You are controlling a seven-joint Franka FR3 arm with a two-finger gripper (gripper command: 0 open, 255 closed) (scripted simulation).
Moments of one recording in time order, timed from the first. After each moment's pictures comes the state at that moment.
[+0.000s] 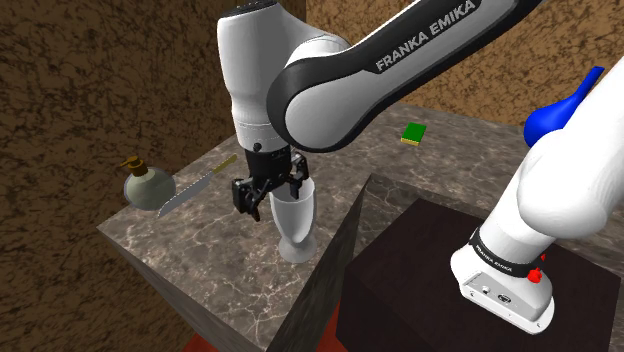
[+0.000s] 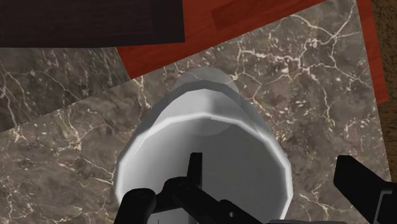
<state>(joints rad) 0.14 -0.10 0.65 -2.24 0.08 2.17 0.80</state>
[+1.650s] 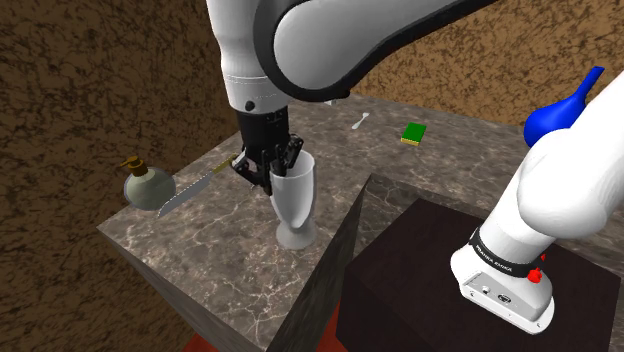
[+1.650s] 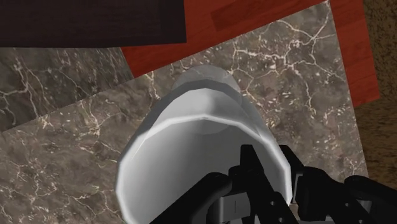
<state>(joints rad) 0.14 -0.17 0.62 -2.14 0.11 2.01 0.77</state>
